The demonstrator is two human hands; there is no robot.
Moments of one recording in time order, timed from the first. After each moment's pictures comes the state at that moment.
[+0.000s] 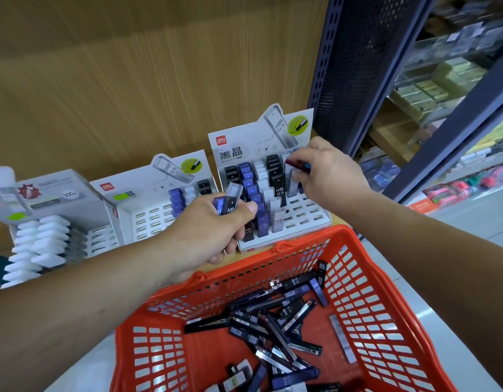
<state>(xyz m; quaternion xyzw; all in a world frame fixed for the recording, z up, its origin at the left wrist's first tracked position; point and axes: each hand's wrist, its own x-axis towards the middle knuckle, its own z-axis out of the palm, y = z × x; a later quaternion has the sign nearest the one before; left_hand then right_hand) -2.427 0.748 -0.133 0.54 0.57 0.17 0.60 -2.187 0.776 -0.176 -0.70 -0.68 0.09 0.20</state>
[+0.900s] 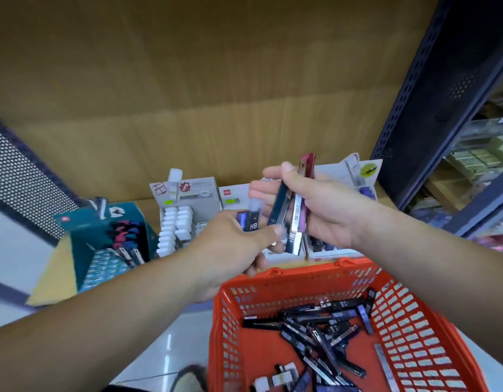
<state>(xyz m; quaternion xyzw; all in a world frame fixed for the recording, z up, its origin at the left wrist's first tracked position) -2.537 0.663 -0.039 0.52 0.58 0.27 0.57 -2.370 0.710 -0.035 -0.41 -0.35 0.73 0.42</state>
